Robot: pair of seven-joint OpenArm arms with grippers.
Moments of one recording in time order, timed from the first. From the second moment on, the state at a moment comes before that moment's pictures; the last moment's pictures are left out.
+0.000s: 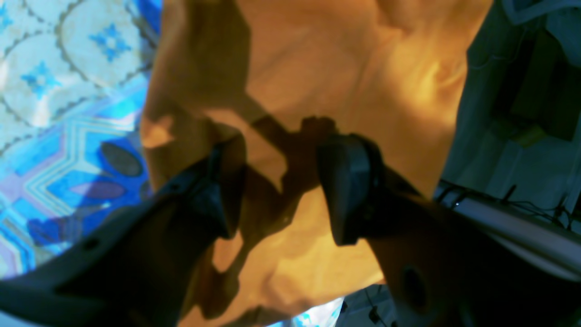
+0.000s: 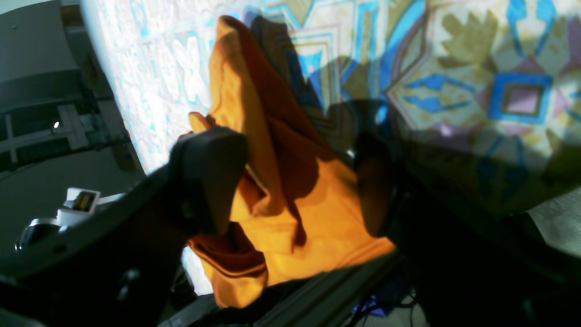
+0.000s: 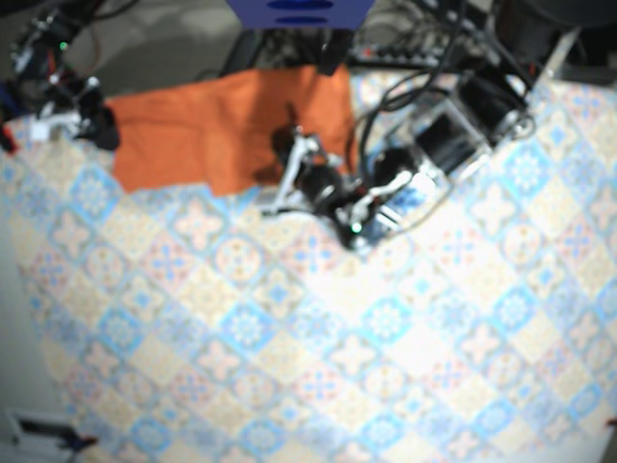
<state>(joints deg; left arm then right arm) -26.0 -10.1 54.1 64.1 -49.3 -34.9 66.3 -12.4 12.4 56.3 60.8 63.6 30.6 -71.6</state>
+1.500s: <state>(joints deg) -25.9 -12.2 54.1 64.1 -54.0 -34.9 64.8 -16.2 20.6 32.4 61.5 65.9 31.5 -61.4</state>
